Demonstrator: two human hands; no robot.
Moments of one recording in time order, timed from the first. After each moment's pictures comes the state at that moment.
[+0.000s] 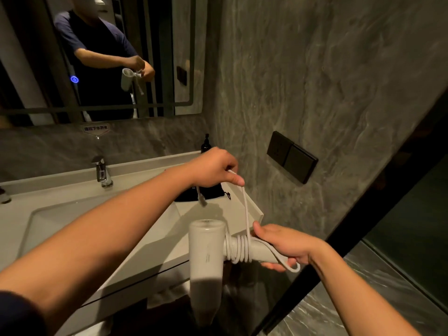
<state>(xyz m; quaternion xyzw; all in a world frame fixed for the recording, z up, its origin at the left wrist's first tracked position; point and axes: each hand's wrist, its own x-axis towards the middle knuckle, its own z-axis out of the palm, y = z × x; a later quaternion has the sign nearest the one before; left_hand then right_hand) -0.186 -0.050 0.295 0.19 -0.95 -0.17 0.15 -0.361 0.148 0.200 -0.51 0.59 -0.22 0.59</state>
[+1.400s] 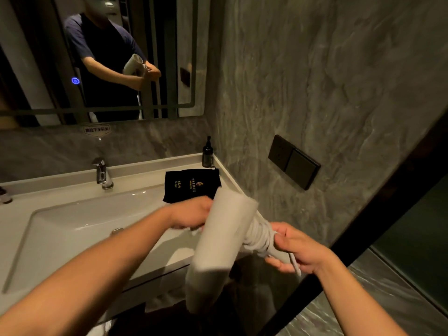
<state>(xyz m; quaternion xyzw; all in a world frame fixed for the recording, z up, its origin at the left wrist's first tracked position) -0.154 -0.040 0.199 0.19 -0.81 -0.55 0.07 -0.390 0.148 0.184 -0.50 0.33 -0.40 0.69</state>
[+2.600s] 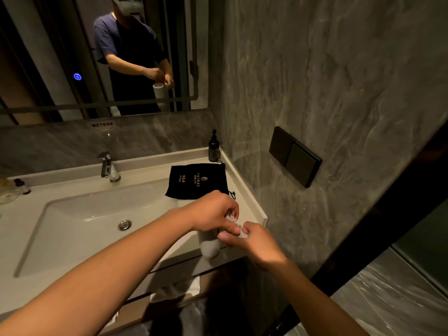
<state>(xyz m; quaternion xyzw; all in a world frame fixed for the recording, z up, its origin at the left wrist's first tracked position) -0.229 -0.010 0.204 0.22 -0.96 -0.18 0.08 -0.378 0.093 0.106 -0.49 0.73 -0.35 0.31</state>
